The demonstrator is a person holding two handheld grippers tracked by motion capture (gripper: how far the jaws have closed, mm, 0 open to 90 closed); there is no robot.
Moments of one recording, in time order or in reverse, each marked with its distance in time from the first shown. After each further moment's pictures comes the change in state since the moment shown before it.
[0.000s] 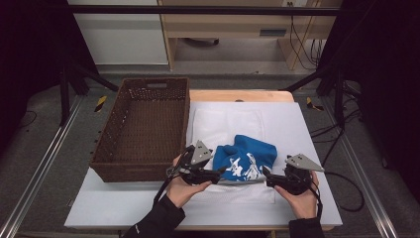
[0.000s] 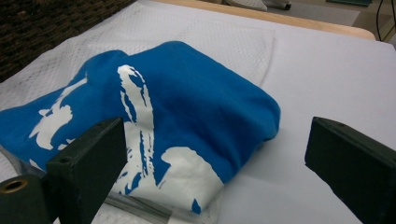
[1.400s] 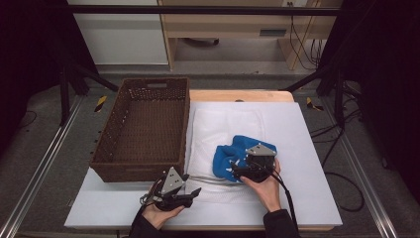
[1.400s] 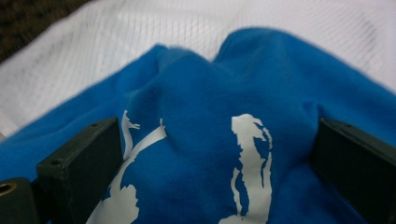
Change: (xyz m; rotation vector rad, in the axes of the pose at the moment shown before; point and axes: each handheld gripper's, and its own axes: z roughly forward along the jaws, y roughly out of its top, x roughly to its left) left arm 0.008 -0.096 -0.035 0.014 0.034 -0.033; right arm 0.062 0.015 0.080 0.150 0.048 -0.059
